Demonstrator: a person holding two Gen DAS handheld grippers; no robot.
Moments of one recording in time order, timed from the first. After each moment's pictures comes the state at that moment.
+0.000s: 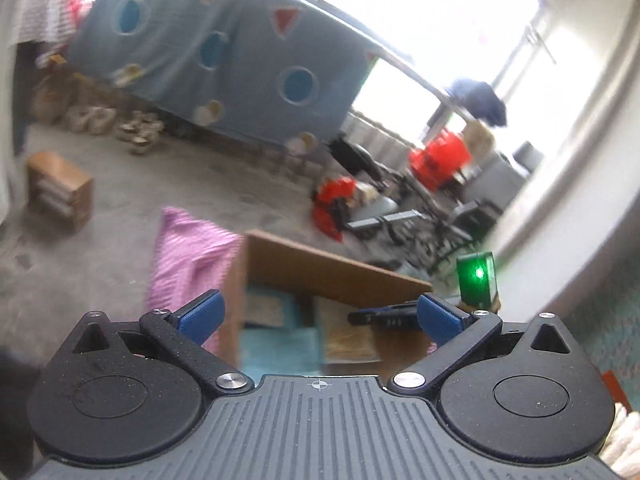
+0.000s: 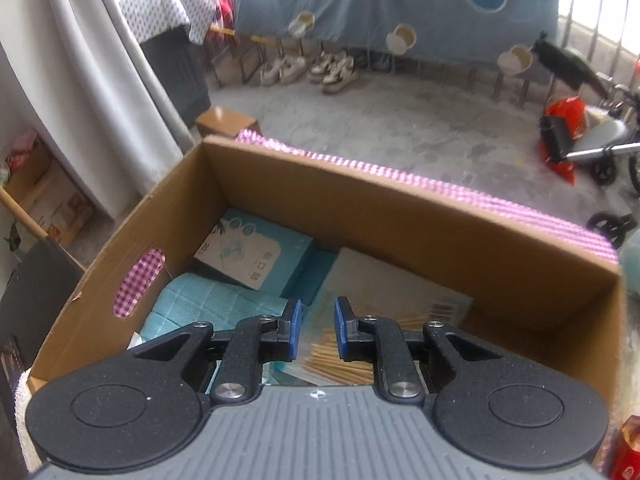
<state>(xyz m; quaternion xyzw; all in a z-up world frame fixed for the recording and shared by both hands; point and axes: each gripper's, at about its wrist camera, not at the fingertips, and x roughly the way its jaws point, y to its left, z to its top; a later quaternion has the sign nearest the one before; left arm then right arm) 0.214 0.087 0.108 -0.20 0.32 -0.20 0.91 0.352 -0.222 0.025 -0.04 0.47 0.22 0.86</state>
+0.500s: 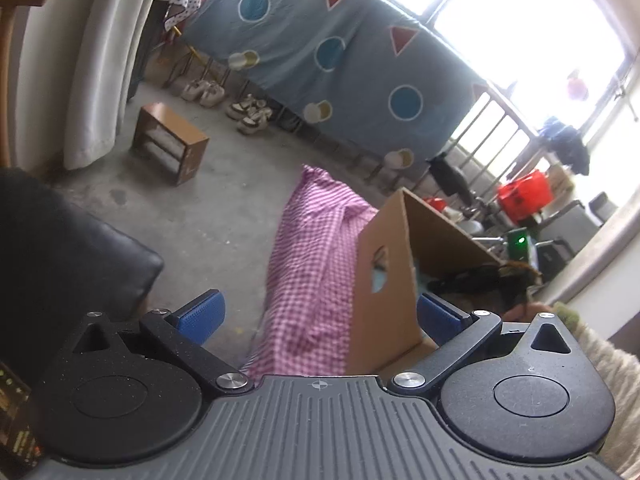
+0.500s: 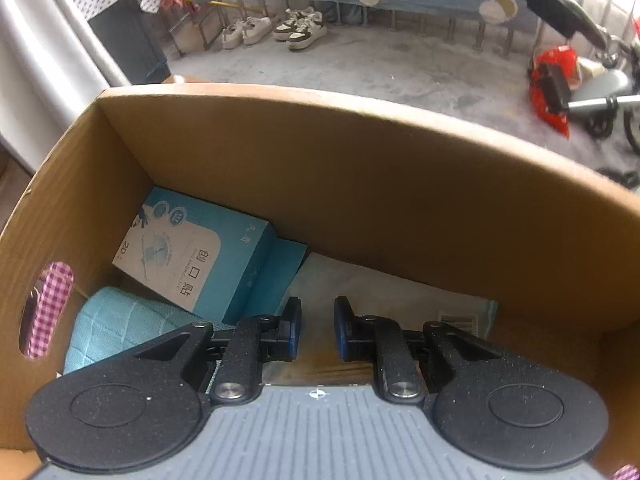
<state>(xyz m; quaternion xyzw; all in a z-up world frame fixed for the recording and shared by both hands) 0.129 0.187 0.028 -0.26 0.32 -0.06 0.91 0.405 -0.209 -0.052 -0.02 0.52 0.17 0.84</state>
